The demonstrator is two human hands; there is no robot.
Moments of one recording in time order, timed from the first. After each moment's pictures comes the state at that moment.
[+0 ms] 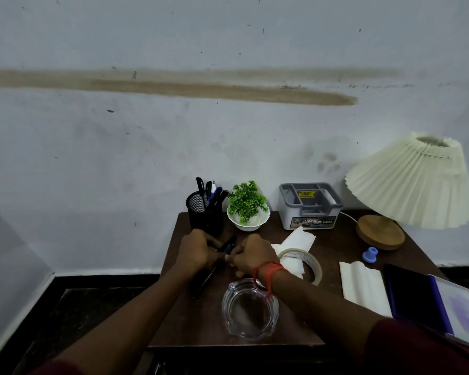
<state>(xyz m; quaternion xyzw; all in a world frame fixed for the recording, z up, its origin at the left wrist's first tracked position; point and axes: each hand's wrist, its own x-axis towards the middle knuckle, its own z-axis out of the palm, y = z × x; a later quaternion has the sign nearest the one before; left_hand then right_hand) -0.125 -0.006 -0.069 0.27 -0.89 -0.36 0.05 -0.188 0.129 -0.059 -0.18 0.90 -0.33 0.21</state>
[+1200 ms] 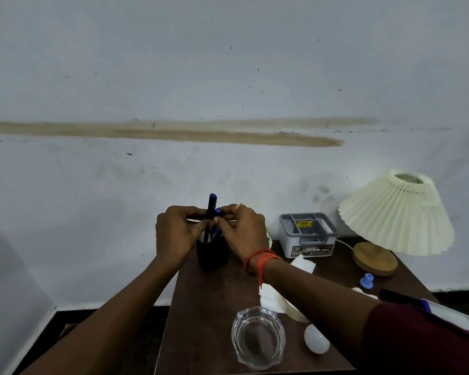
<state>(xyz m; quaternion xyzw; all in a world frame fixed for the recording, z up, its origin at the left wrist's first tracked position) -0.105 -0.026 0.051 0.22 -0.85 -0.33 0.35 -0.177 0.096 0.047 -0.30 0.79 -0.54 -0.03</state>
